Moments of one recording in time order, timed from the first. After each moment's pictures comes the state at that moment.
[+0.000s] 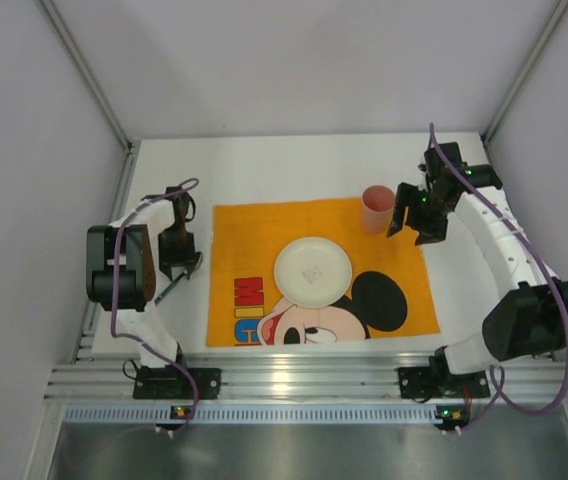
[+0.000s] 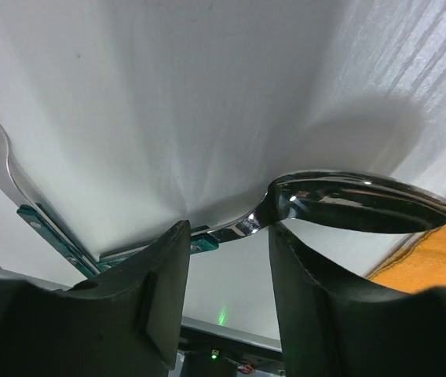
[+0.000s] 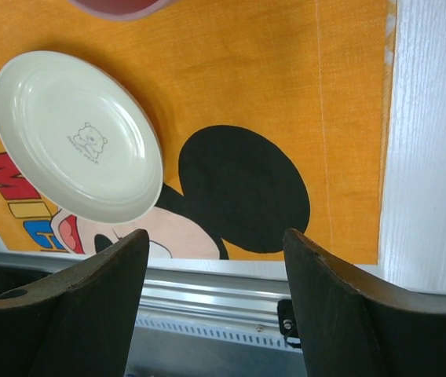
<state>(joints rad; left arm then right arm) 0.02 1.82 1.16 -0.90 -0.19 -0.20 0.17 1.47 1.41 -1.14 -0.14 0.39</state>
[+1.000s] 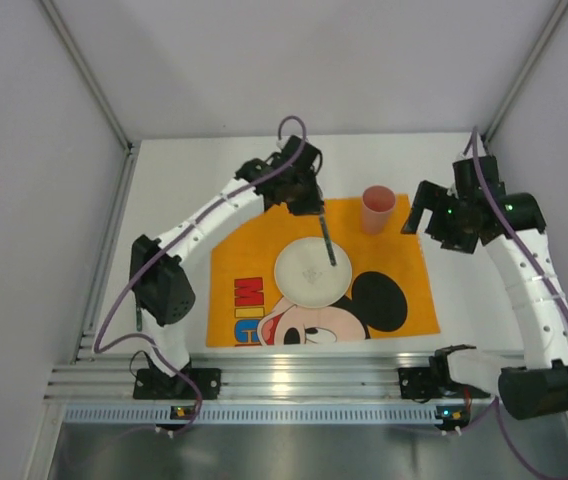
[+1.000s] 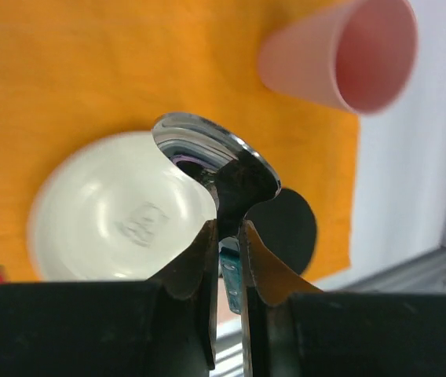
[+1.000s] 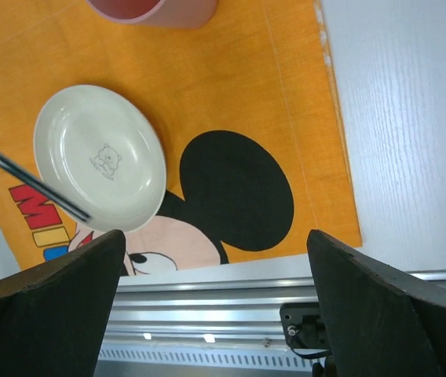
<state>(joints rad) -0.64 1.87 1.88 -0.89 -0.04 -0.72 0.17 1.21 1.38 -1.18 -0.03 0.47</state>
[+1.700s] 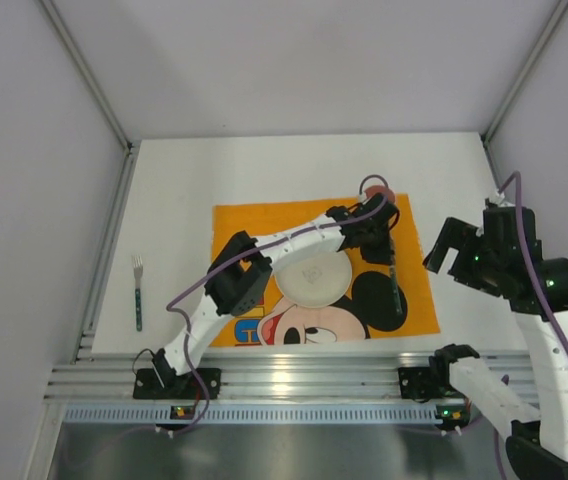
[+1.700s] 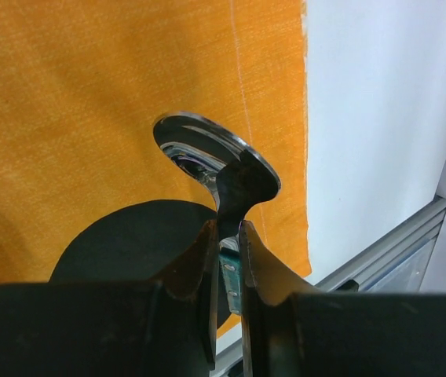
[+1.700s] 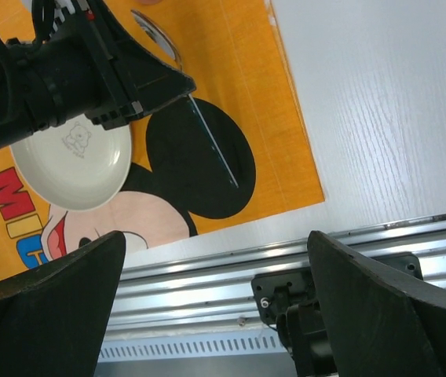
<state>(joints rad) -0.98 2.32 1.98 -0.55 0.11 -0.99 0.17 0.84 1.28 -1.32 0.08 0.51</state>
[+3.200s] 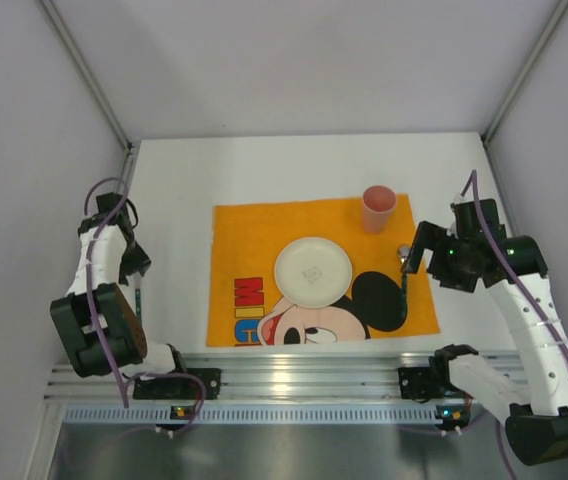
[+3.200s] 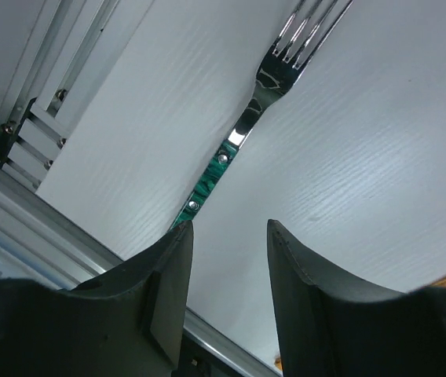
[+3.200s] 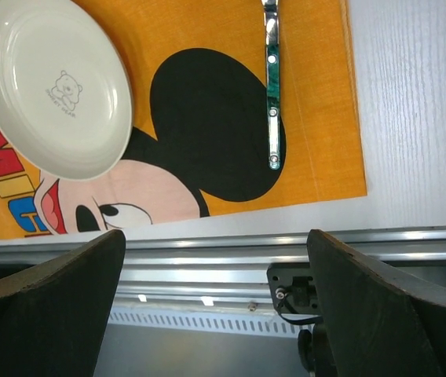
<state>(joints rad) 0.30 1.41 1.05 -0.90 -0.30 -0.37 0.17 0.93 1.10 -1.21 -0.07 0.49</state>
